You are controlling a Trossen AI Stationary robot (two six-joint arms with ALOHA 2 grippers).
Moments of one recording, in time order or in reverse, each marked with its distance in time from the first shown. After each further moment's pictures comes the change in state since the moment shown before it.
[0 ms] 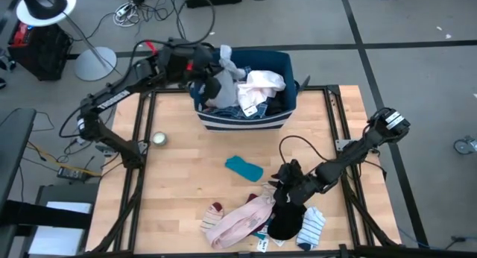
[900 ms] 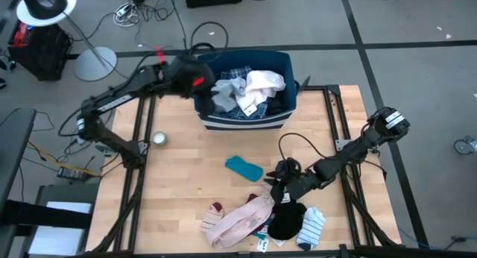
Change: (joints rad) left arm -0.061 0.001 -0.032 -0.251 -0.016 0.077; right arm -0.057 -0.003 -0.037 0.169 -0.028 -0.064
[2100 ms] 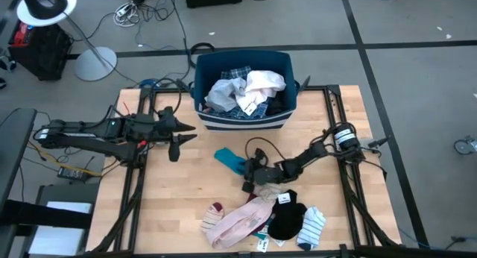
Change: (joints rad) left arm -0.397 -0.752 -1.009 0.607 -0.106 -0.271; right arm -0.262 0.557 0.175 0.532 -0.035 -0.677
